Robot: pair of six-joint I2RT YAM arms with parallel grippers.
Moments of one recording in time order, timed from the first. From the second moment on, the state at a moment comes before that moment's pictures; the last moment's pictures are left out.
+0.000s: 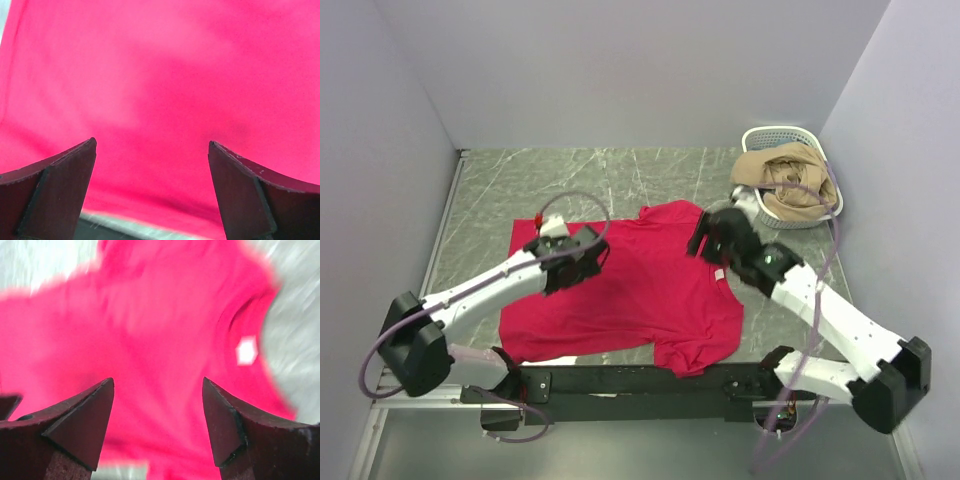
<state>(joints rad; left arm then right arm) -0.79 1.31 0.96 -0.95 -0.57 -1.20 0.68 1.07 0.93 -0.64 0.35 0.79</state>
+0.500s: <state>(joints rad) -0.51 1.86 1.45 -0.51 -0.36 -0.69 0.40 1.91 1.59 -0.53 0.18 0.51</state>
